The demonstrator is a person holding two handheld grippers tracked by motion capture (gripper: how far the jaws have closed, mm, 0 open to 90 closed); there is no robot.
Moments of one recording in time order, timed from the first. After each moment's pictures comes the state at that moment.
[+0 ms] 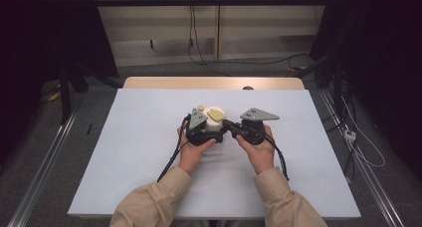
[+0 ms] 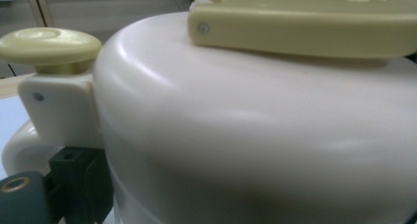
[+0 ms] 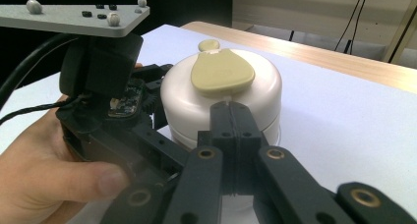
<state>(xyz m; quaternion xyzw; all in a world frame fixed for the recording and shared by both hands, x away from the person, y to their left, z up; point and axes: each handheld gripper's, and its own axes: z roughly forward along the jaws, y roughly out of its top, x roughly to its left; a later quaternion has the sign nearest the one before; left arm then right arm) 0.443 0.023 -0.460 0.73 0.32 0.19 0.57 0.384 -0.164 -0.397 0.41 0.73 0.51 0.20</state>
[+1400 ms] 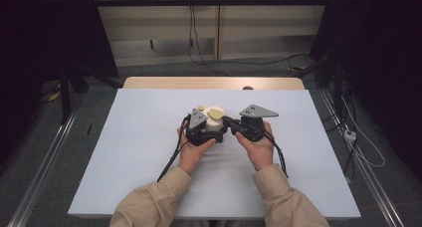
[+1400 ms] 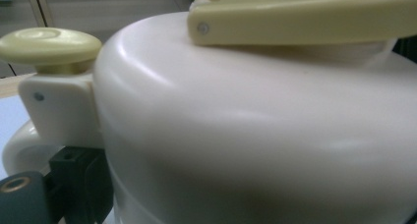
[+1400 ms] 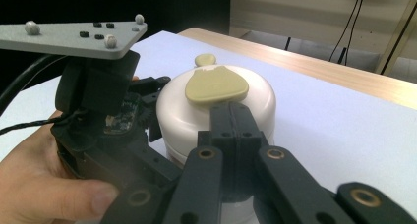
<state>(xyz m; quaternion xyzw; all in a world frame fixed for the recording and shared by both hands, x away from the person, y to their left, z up) 0.444 0.023 -0.460 0.73 0.32 0.19 0.57 0.389 -0.163 -0.390 0.40 0.72 0.52 0.21</state>
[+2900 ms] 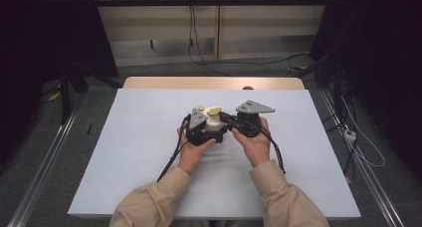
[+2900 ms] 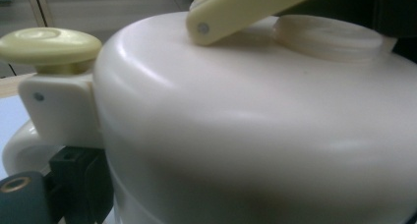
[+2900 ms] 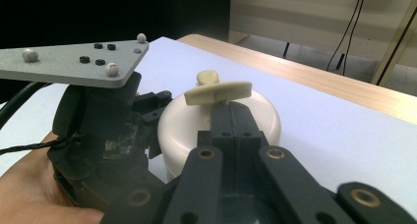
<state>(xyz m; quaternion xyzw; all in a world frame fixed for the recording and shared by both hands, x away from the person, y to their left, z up) 0.444 0.023 -0.459 0.73 0.32 0.19 0.57 0.397 -0.154 -0.383 0.40 0.72 0.52 0.22</state>
